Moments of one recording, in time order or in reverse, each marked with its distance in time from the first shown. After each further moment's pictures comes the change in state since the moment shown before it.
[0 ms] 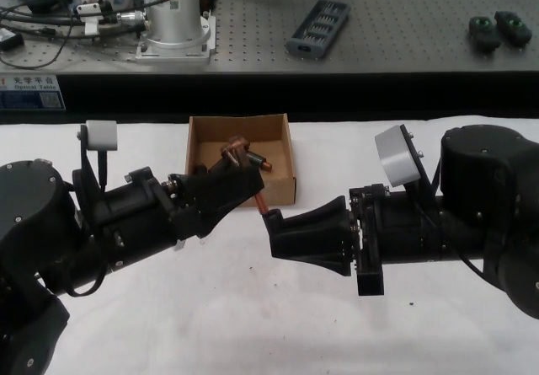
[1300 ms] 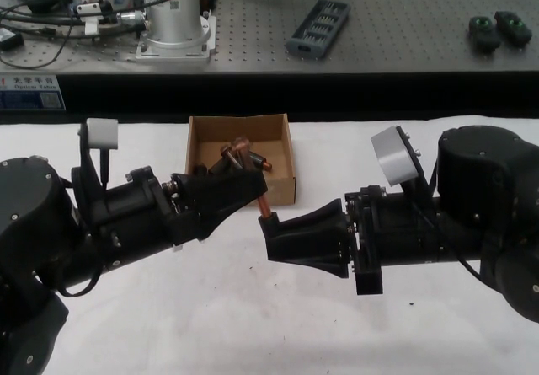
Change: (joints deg) left arm 0.2 -0.1 -0.4 0.8 4.4 0.3; right arm 0.6 0.2 0.0 -1.6 -0.5 3.0
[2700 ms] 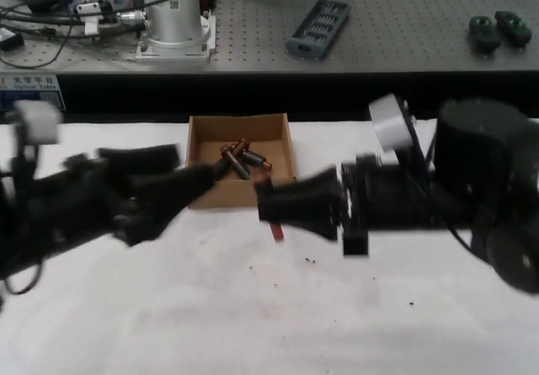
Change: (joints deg) left arm 12.2 -10.9 4.9 13.1 -0.2 19.7; right arm -0.1 0.4 -2.2 -2.4 0.7 3.0
